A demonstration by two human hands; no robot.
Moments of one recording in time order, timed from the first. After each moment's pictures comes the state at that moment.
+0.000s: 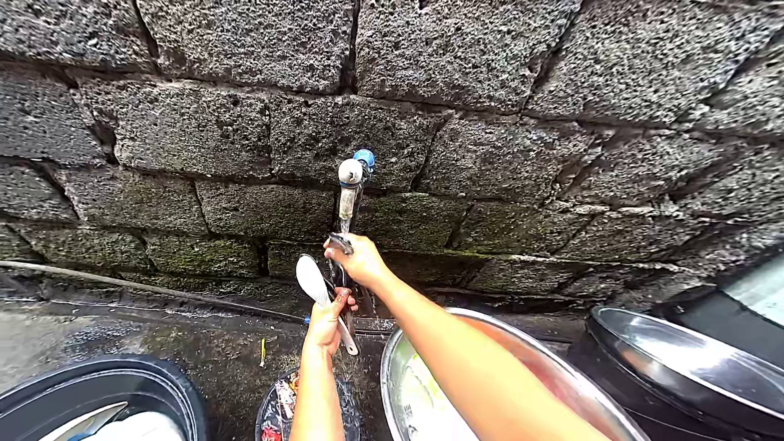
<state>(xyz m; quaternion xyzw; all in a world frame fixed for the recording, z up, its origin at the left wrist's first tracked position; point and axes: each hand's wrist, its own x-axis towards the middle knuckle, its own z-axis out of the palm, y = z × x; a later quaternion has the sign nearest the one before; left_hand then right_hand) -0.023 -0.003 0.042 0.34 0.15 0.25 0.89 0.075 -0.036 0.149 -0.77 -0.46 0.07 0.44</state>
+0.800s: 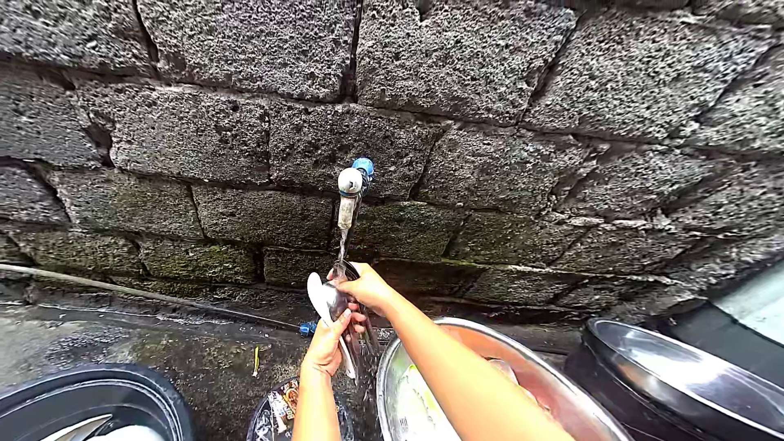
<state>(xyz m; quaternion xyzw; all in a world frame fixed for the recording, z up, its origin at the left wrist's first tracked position) -0.019 -0.009 0.022 0.35 0.11 0.21 0.90 0.084 -0.053 0.128 -0.77 -0.36 0.26 0.46</state>
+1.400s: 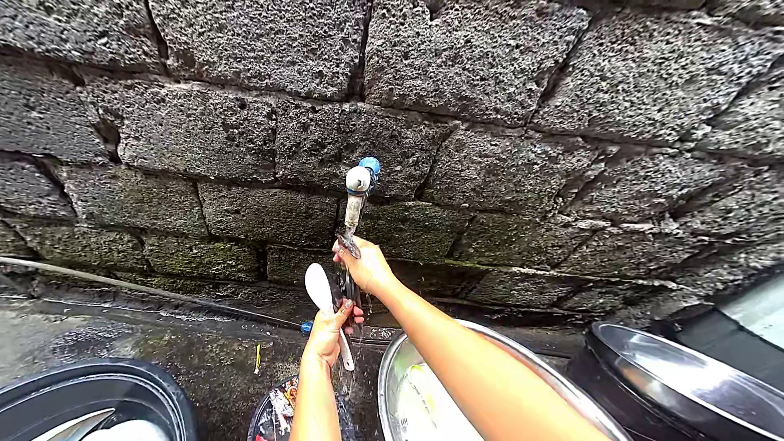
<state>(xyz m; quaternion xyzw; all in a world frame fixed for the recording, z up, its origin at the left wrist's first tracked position) -0.015 0.002 0.033 0.38 0.16 0.22 0.89 0.071 -0.035 0.166 -0.81 -0.39 0.11 0.42</state>
